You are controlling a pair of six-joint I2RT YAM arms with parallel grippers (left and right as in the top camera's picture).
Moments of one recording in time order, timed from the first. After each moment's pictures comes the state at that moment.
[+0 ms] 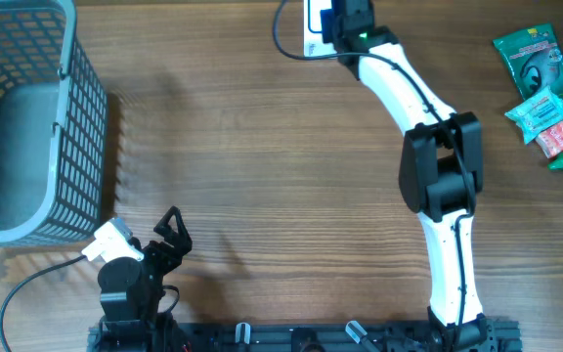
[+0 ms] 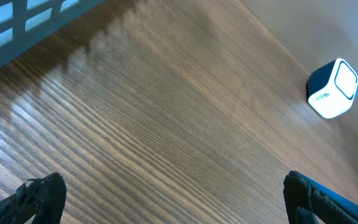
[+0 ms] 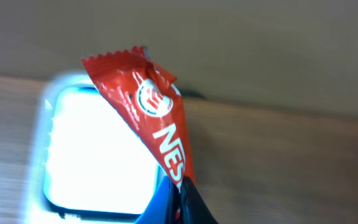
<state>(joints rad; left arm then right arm) 0.05 0.01 0.19 -0.70 -0.03 -0.68 0.31 2.43 2.09 -0.33 0.31 0.03</state>
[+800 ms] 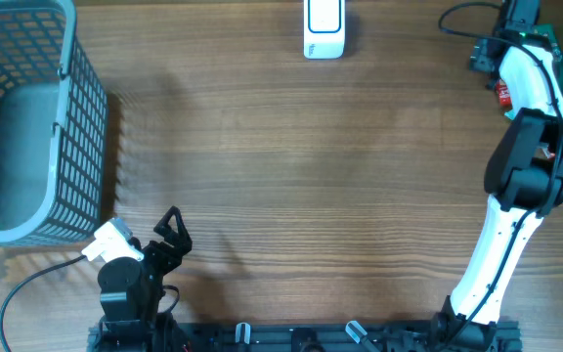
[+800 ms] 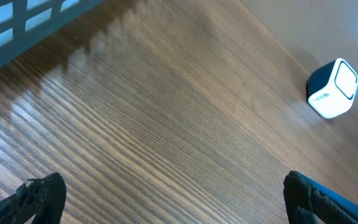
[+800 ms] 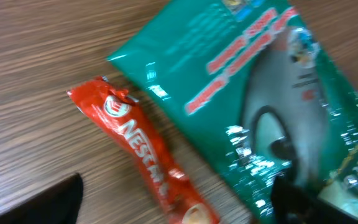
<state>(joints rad) 0.05 0.01 0.19 -0.70 -0.03 -0.68 -0.22 2.43 2.01 -0.59 0.35 0.06</state>
